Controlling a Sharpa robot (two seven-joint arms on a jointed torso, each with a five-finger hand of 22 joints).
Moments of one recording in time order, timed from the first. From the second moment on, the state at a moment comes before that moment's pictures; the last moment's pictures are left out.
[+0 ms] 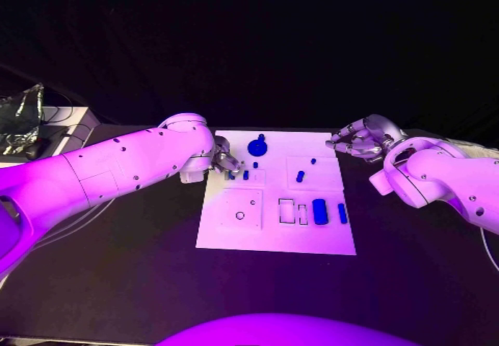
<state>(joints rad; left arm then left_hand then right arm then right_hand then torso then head) 1.25 -0.60 0.04 1.23 -1.17 0.28 -0.63 0.86 -0.11 0.88 -0.01 0.38 0.96 0.06 0.59 0.92 1.36 -0.04 1.25 1.03 1.46 -0.08 1.57 1.31 0.04 1.46 0.03 1.47 1.31 1.29 -0.84 -0.09 1.45 -0.86 -0.47 -0.15 1.33 -0.13 0.14 0.29 0.36 0.92 0.16 0.20 0.33 1.47 0.08 1.56 1.31 1.47 0.01 1.56 1.31 0.02 1.47 0.11 1.53 1.31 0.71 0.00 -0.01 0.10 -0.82</state>
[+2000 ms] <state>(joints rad) 1.24 -0.60 0.04 1.21 -1.16 0.27 -0.63 0.91 -0.23 0.48 0.24 0.35 1.02 0.02 0.55 0.93 1.37 -0.04 1.22 1.04 1.46 -0.09 1.57 1.31 0.05 1.46 0.02 1.47 1.31 1.28 -0.84 -0.09 1.45 -0.86 -0.47 -0.14 1.32 -0.14 0.14 0.29 0.36 0.92 0.16 0.20 0.33 1.47 0.08 1.56 1.31 1.47 0.01 1.56 1.31 0.02 1.47 0.11 1.52 1.31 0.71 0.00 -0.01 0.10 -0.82</state>
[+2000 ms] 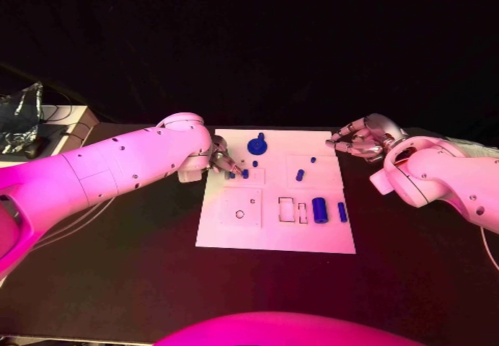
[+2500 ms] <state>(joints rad) 1.24 -0.61 0.05 1.21 -1.16 0.28 -0.64 0.93 -0.22 0.46 0.26 0.35 1.02 0.02 0.55 0.94 1.37 -0.04 1.22 1.04 1.46 -0.09 1.57 1.31 0.05 1.46 0.02 1.47 1.31 1.28 -0.84 -0.09 1.45 -0.86 -0.47 -0.14 1.32 -0.14 0.14 0.29 0.36 0.92 0.16 0.20 0.33 1.47 0.08 1.56 1.31 1.47 0.01 1.56 1.31 0.02 1.47 0.11 1.52 1.31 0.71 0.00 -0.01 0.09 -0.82</state>
